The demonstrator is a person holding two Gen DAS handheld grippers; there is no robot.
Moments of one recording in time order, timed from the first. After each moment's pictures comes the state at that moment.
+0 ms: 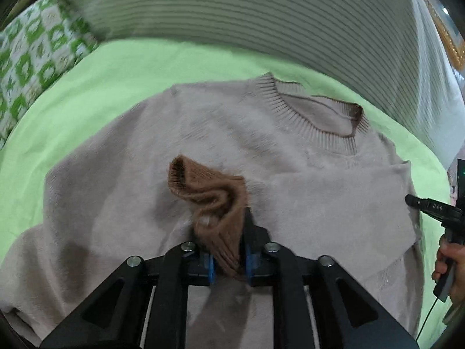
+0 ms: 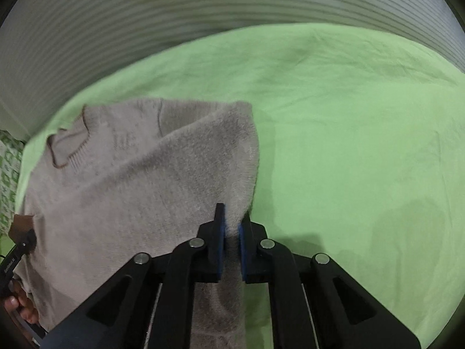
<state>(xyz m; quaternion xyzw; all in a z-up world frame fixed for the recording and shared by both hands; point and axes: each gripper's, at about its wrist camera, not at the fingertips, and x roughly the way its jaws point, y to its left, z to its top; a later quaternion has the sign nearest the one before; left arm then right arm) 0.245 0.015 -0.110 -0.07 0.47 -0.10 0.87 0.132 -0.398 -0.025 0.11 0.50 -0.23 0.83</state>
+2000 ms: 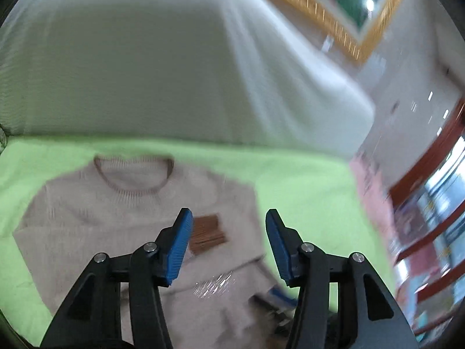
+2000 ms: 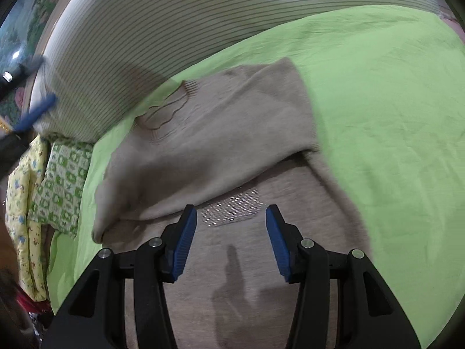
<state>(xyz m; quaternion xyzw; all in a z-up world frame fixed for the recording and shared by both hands) 0.188 -0.117 0.052 -0.06 0.43 -0.30 0.85 0.012 -0.277 -0.001 0.24 0.43 -0.18 0.85</state>
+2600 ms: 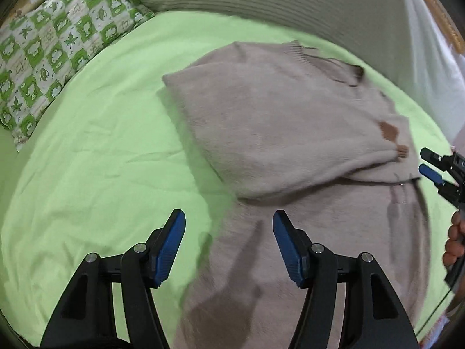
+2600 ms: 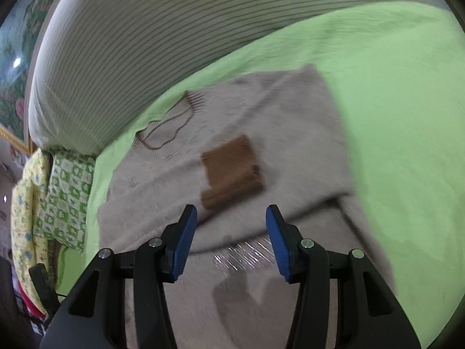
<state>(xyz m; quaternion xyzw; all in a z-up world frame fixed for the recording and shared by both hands) 0.148 0.095 -0.102 -0.03 0.53 -0.07 0.85 0.076 -0.288 -0.015 0.25 0.43 -0.15 0.85</state>
